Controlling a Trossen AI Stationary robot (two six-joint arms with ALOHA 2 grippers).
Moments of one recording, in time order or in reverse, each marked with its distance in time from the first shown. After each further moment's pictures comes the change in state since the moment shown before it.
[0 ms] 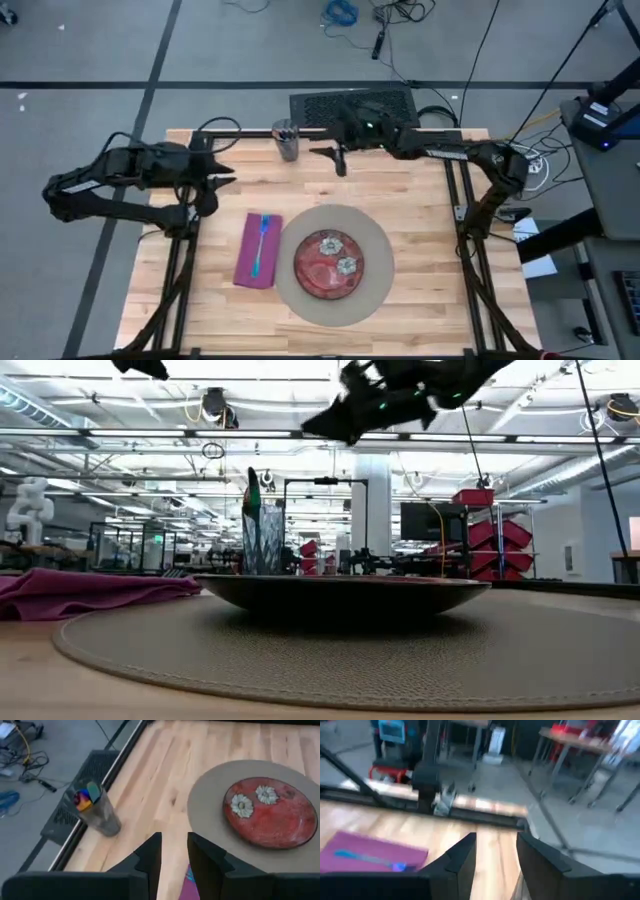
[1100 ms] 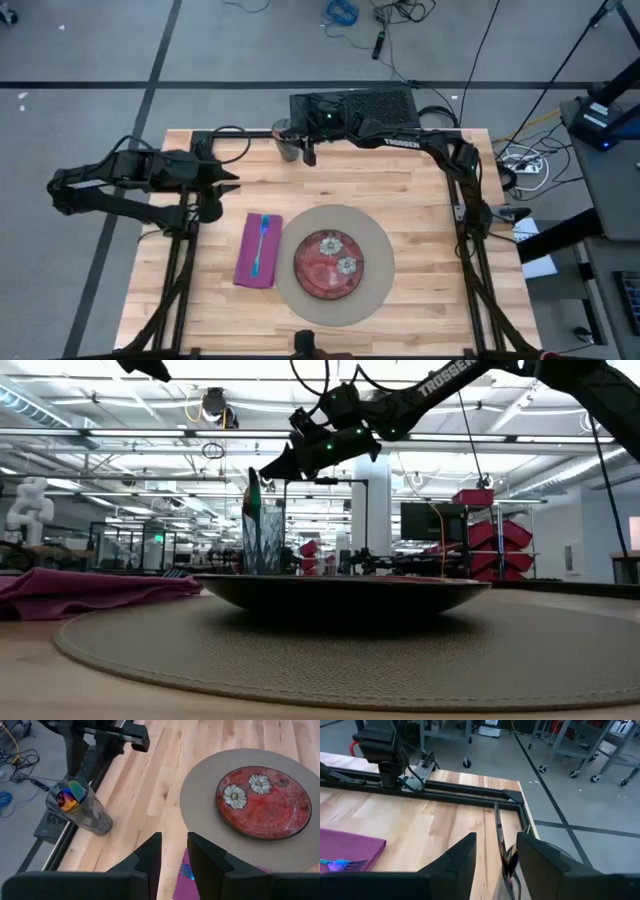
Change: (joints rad) left arm -0.077 0.047 -0.002 -0.010 -0.035 -0.022; right arm -0.031 0.353 0.353 -0.058 0.030 -0.028
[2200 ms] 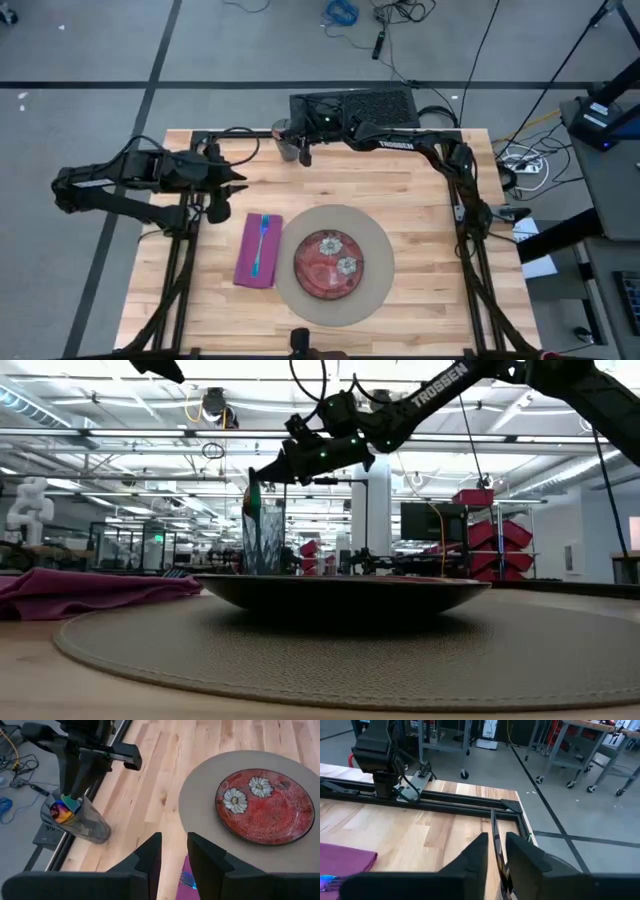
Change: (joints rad) left arm 0.000 0.042 0.000 0.054 0.001 0.024; right arm 0.000 0.047 0.000 0.111 -0.002 0.027
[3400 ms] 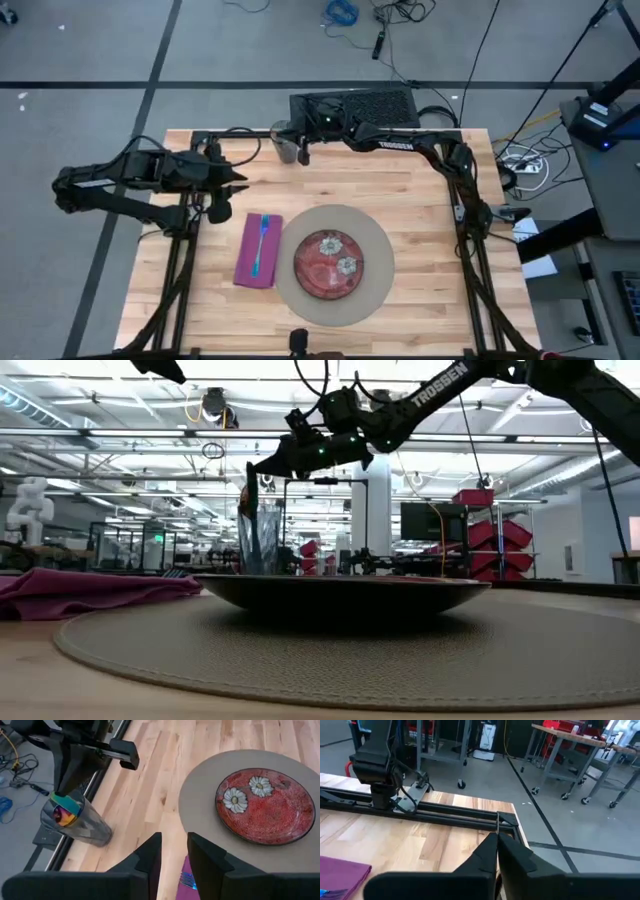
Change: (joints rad) left arm 0.000 0.000 0.000 0.000 0.000 0.000; right arm 0.007 0.000 -0.001 0.082 0.005 0.008
